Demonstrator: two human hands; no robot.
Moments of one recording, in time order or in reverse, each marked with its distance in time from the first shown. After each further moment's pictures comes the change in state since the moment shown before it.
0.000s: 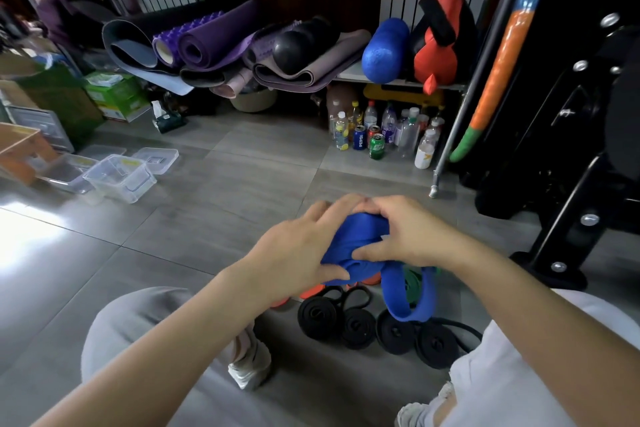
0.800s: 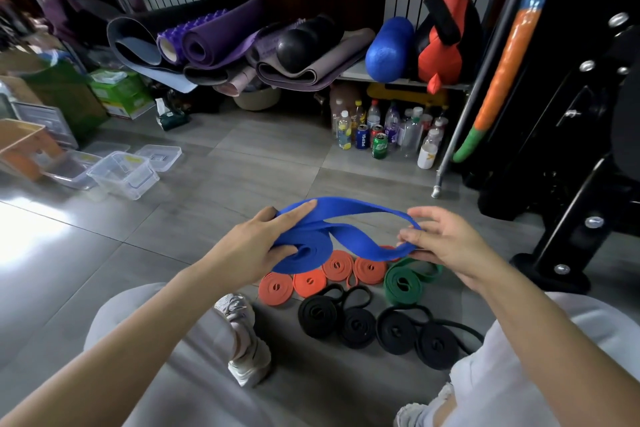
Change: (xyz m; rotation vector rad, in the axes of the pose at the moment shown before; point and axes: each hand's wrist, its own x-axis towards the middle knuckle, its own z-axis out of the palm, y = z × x) left_hand -0.023 -0.068 0.008 -0.045 0.011 -0.121; right_hand -0.023 0.078 0.016 0.790 0.278 0.389
